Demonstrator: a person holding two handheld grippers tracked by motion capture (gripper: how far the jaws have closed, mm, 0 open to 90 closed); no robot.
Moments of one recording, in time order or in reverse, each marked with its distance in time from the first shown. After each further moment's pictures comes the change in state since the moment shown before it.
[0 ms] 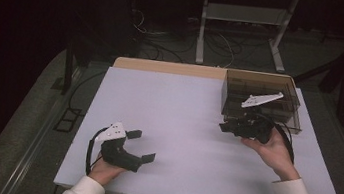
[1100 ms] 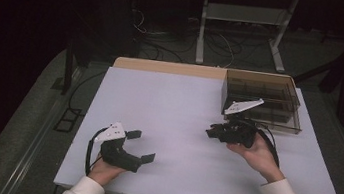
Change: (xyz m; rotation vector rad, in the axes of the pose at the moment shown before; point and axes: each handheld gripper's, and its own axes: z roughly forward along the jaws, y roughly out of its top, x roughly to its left) left arm -0.001 0.000 -0.001 -0.003 0.000 -0.001; right arm 0.021 -0.003 0.035 0.023 0.023 -0.040
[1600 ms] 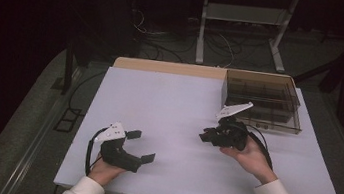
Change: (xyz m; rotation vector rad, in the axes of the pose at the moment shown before) left arm 0.000 0.000 0.000 -0.001 0.000 0.000; right arm 0.012 0.000 0.018 0.033 0.019 -0.027
